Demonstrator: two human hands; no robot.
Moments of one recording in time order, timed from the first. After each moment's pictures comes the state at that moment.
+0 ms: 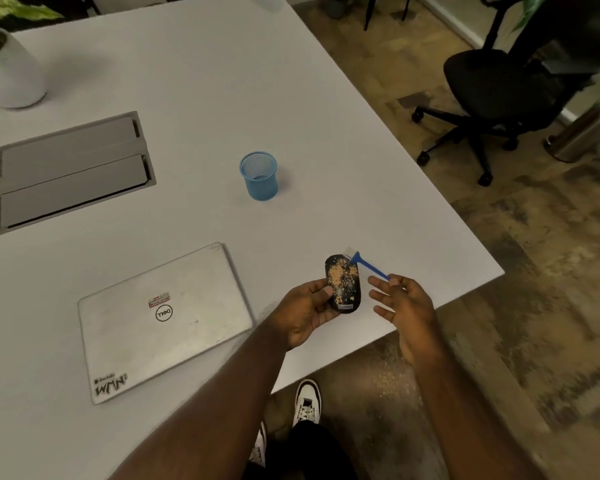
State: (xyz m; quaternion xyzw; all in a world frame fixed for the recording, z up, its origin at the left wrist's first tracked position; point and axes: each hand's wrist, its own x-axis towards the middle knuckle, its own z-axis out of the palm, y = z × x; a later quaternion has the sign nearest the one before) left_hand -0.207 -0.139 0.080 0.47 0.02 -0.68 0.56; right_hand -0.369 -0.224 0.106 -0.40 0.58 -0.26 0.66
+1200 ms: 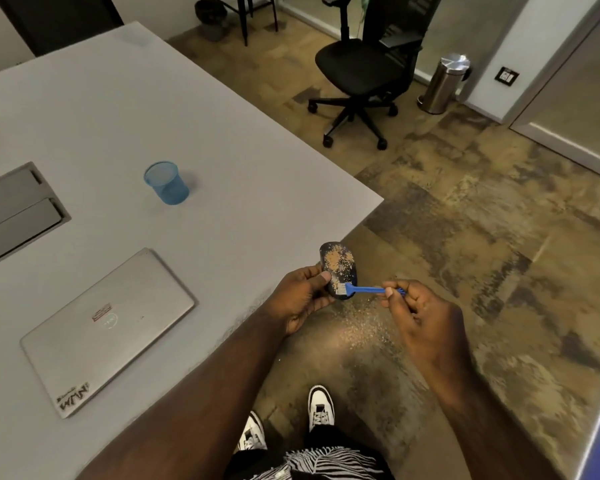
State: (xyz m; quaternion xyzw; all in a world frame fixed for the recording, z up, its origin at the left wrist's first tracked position) left_hand -0.371 -0.095 0.166 0.51 -0.14 -0.72 0.46; right_hand -0.573 -0.067 0.207 -0.66 0.61 -0.33 0.30
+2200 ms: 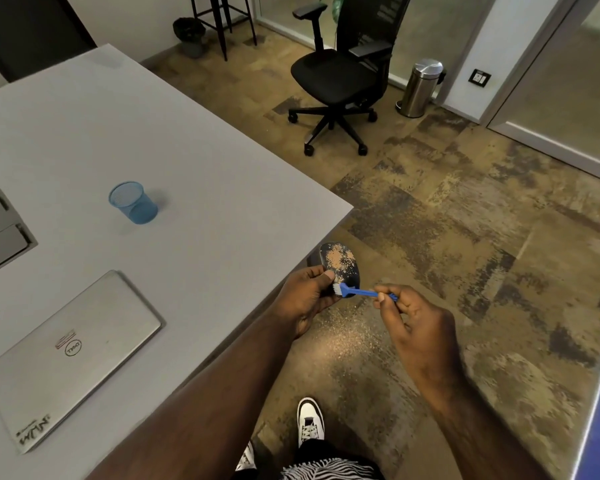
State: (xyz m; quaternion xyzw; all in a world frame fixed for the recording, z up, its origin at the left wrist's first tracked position) left_hand -0.450 -0.134 0.180 0.54 -0.17 -0.69 0.45; right_hand -0.632 -0.088 0.204 -0.67 0.60 -0.36 0.24
